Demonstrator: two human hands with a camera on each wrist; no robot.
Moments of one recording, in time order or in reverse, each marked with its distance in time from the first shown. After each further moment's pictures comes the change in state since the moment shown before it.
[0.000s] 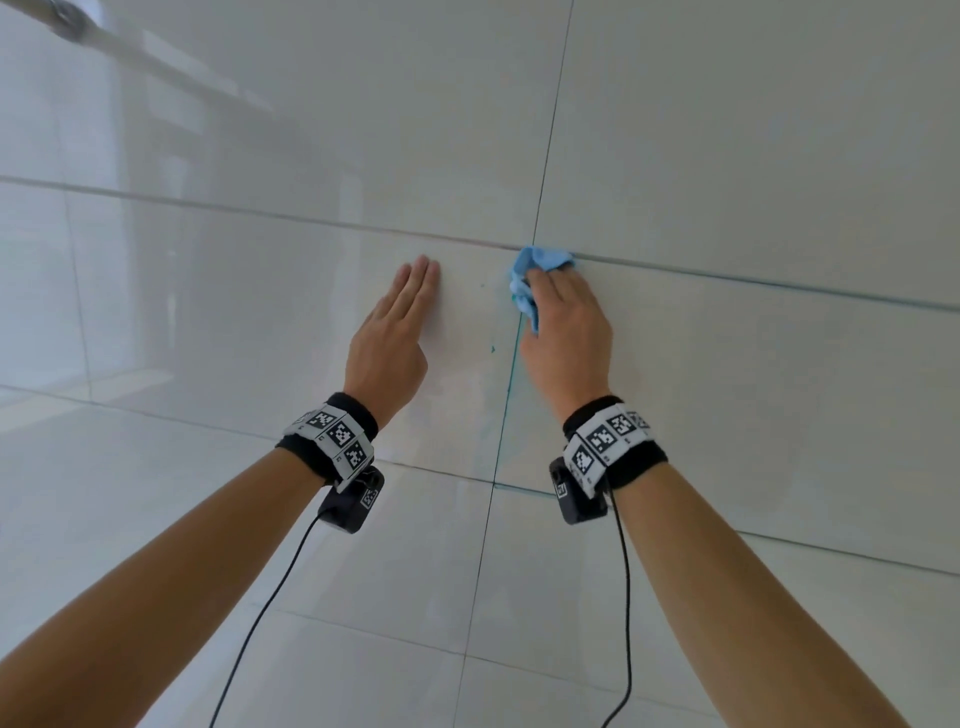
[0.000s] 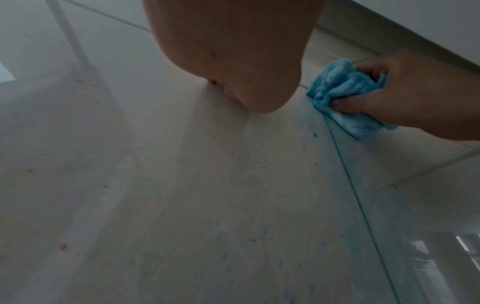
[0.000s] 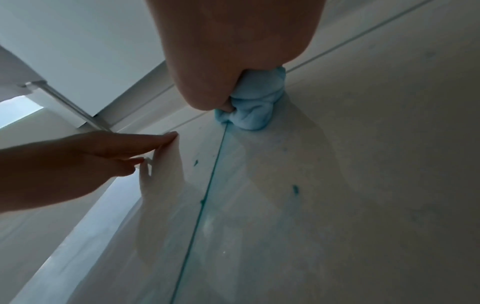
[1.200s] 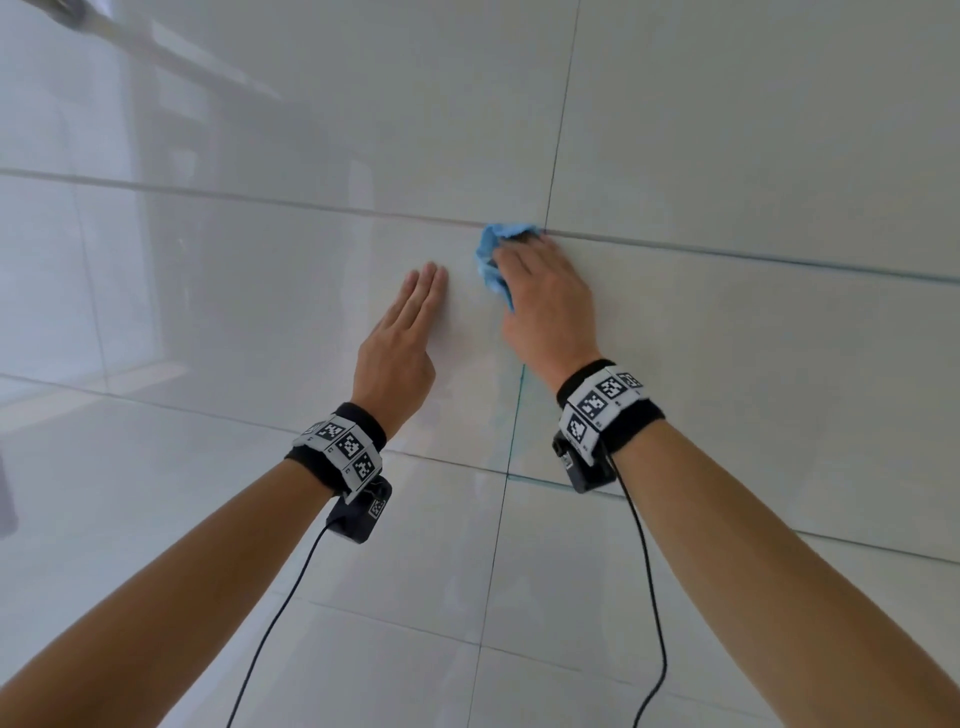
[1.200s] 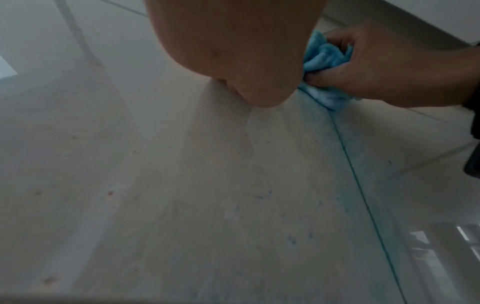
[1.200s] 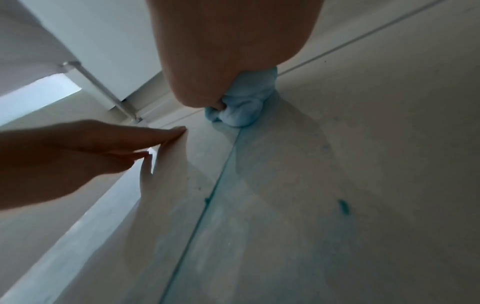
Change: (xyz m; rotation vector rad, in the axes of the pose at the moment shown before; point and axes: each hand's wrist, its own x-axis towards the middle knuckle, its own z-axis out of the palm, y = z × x) left_hand -0.019 -0.001 0.009 -0.016 -0.001 0.000; right_hand 0.020 -0.013 0.023 0.010 0.011 -0.211
